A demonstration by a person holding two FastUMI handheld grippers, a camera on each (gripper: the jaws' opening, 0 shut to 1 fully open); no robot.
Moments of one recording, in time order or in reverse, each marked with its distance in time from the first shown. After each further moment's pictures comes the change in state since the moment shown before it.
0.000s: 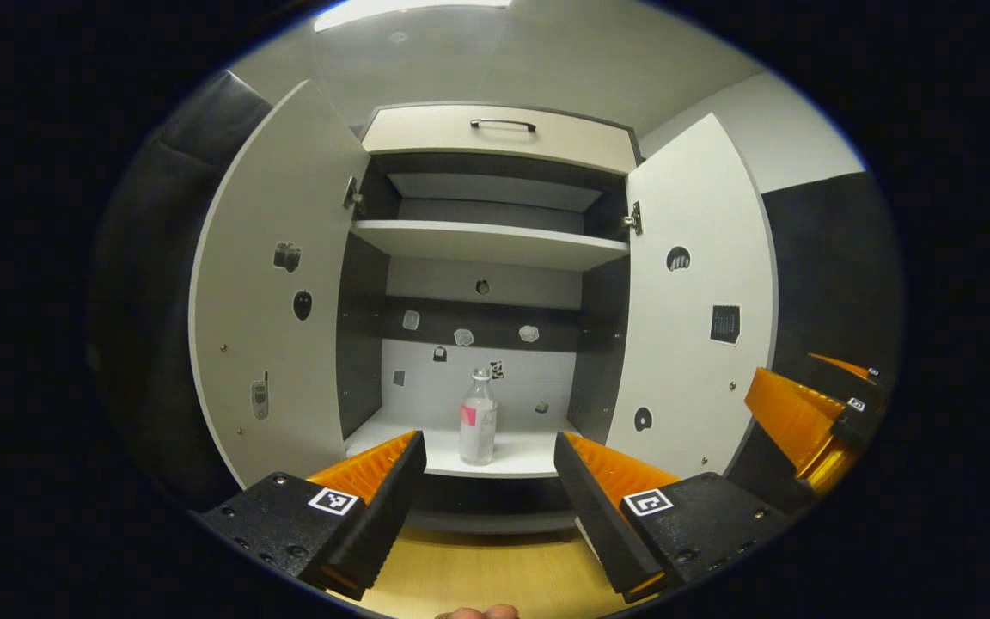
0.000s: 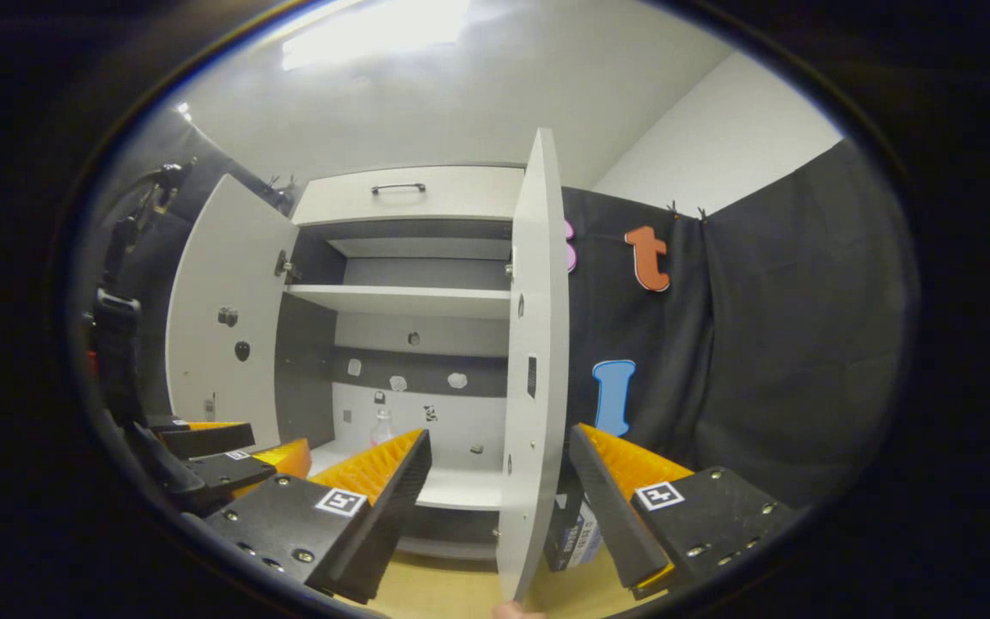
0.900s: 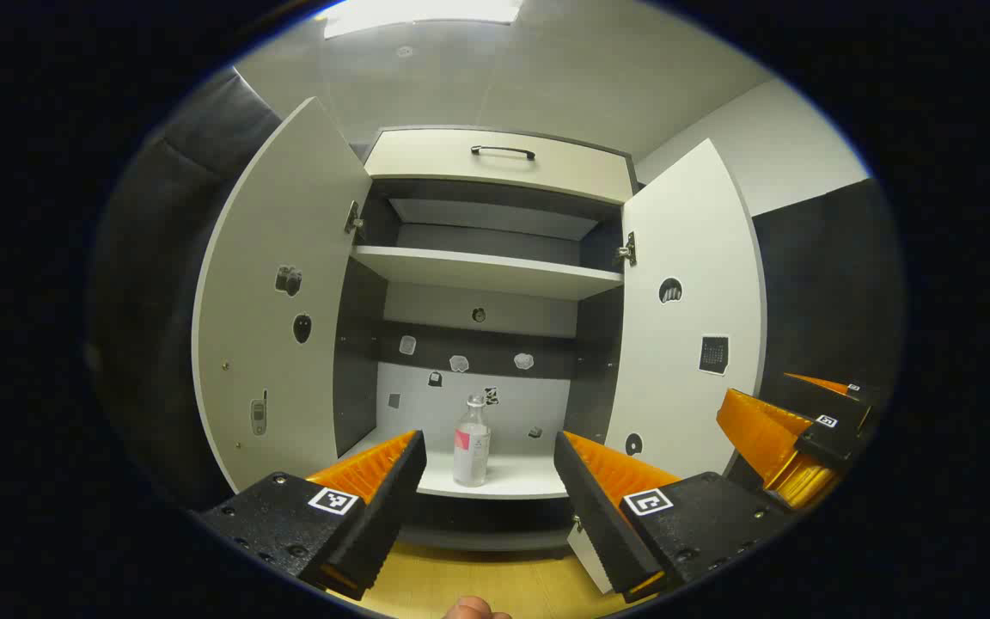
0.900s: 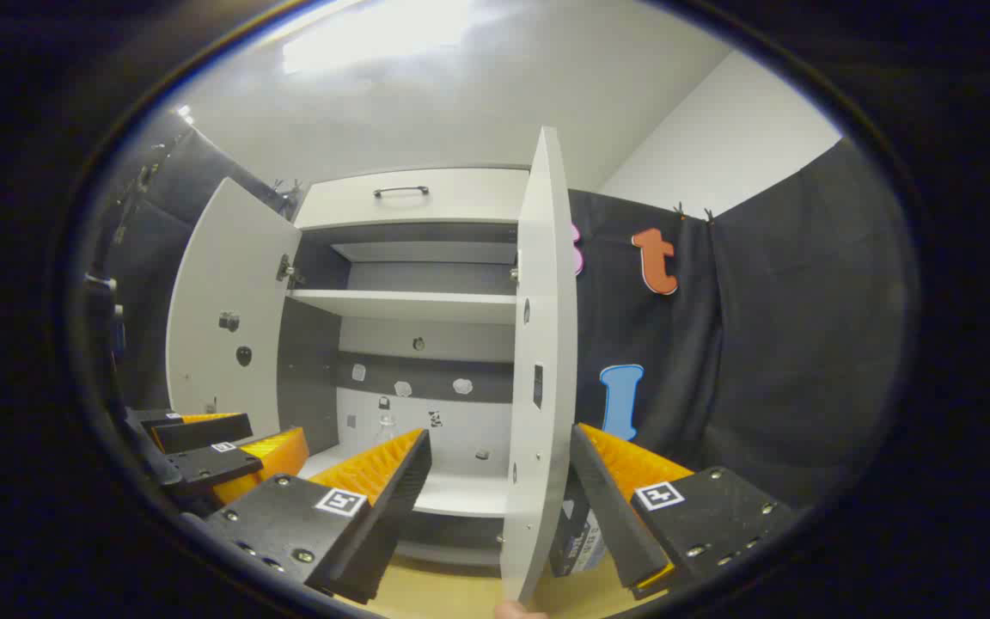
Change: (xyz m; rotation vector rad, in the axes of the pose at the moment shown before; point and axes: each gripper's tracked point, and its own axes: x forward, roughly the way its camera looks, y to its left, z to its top) left arm -0.010 -0.005 0.029 -0.031 -0.128 -0.001; right arm 0.013 0.008 0.004 0.022 -0.021 0.031
